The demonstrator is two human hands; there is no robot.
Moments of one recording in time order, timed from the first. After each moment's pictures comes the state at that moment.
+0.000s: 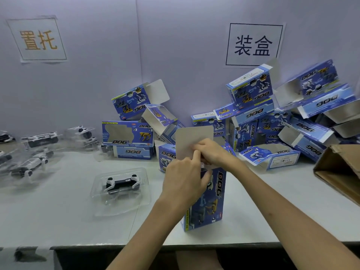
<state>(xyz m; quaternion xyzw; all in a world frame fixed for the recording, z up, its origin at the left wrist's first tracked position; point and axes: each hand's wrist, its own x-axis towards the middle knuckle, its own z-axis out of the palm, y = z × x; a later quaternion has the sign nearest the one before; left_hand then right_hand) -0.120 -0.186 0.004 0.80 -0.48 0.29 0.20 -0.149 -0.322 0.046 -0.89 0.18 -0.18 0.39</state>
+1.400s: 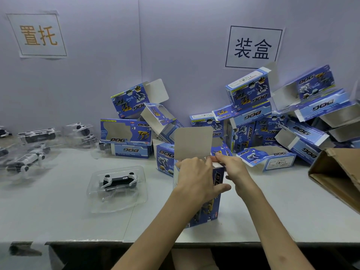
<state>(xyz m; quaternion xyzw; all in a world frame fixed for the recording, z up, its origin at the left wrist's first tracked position) -0.152 -0.202 0.028 0.84 -0.51 0.20 -0.02 -0.201 -0.328 0.005 -0.67 0.32 -0.32 0.59</state>
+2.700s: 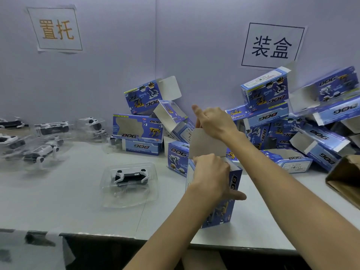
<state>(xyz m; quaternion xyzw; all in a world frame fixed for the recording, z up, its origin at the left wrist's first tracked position) -0.143 -0.200 0.037 0.82 -0.54 0.17 -0.01 -0.086 -0.344 0.093 -0.93 0.14 -0.33 0.07</state>
